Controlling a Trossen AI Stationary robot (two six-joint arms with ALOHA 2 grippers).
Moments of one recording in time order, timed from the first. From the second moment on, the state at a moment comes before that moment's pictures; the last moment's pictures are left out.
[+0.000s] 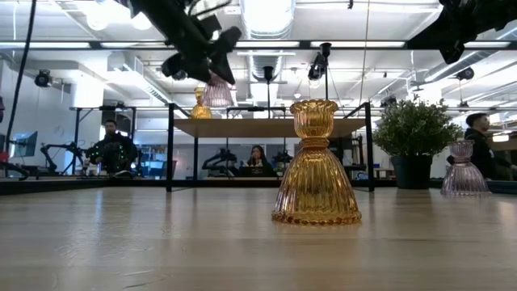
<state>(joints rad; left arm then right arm) 0.20 1.36 1.06 -0.23 -0.59 -0.42 -0.77 0.34 0.65 -0.59 -0.39 0.03</state>
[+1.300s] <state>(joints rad) 0.34 1.49 1.08 -0.11 -0.61 -0.38 -0.77 0.34 0.65 -0.59 -0.39 0.03</state>
